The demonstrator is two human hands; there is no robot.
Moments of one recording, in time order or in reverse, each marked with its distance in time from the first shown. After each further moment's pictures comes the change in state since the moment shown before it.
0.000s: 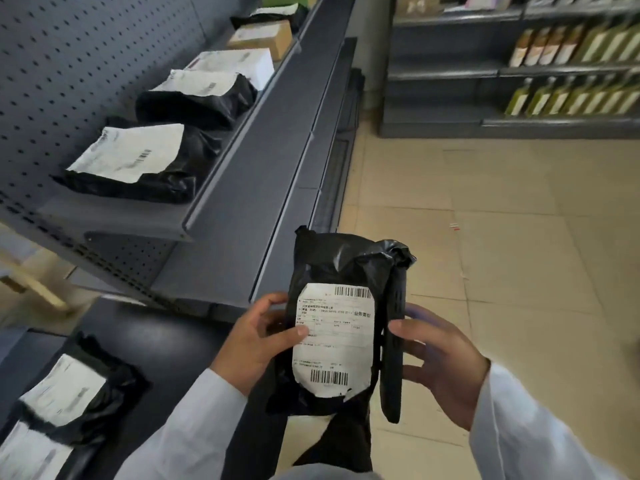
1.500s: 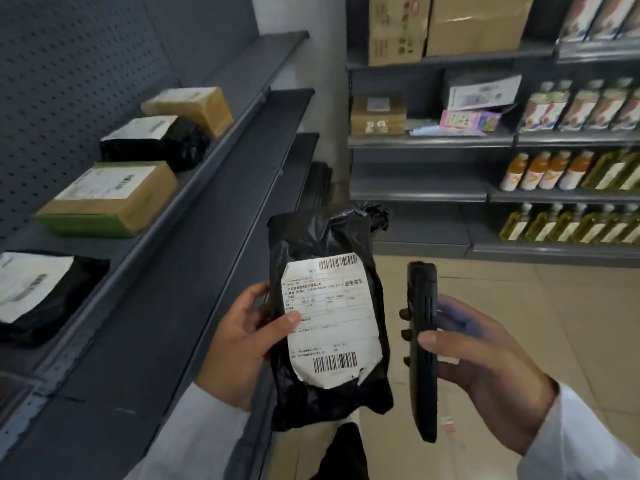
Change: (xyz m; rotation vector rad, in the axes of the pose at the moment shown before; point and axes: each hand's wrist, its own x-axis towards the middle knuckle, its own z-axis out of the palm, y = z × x) left_hand 0.763 0.377 0.280 -0.182 0.071 0.211; right_hand 0.587 -0.597 -0.288 -0.068 0.030 -0.221
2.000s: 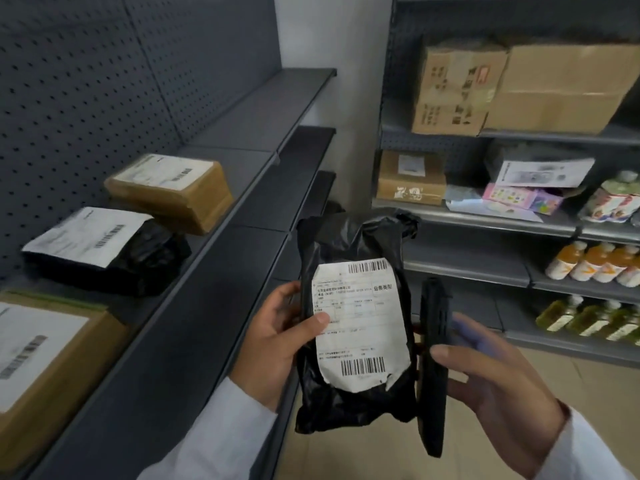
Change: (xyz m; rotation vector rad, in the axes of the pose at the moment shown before) left_hand 0.312 0.078 0.028 -0.060 0.035 0.043; right_hand 0.301 -0.136 0.009 0.018 -0.037 -0.082
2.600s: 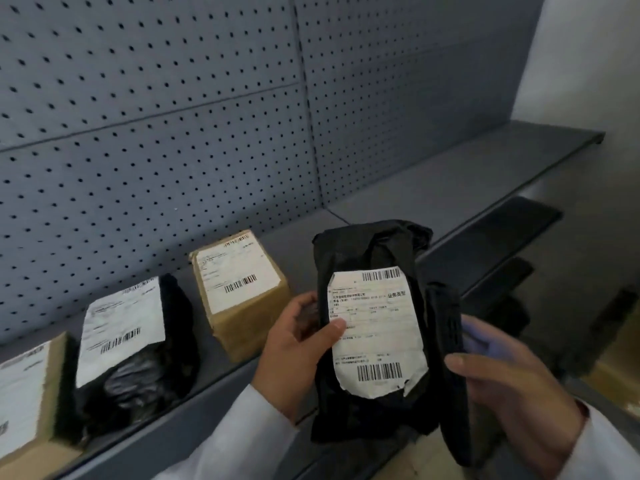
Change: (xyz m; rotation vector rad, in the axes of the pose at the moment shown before) left_hand 0.273 0.074 0.009 0.015 0.745 0.234; right_hand 0.427 -0.132 0.066 -0.151 -0.747 0.111
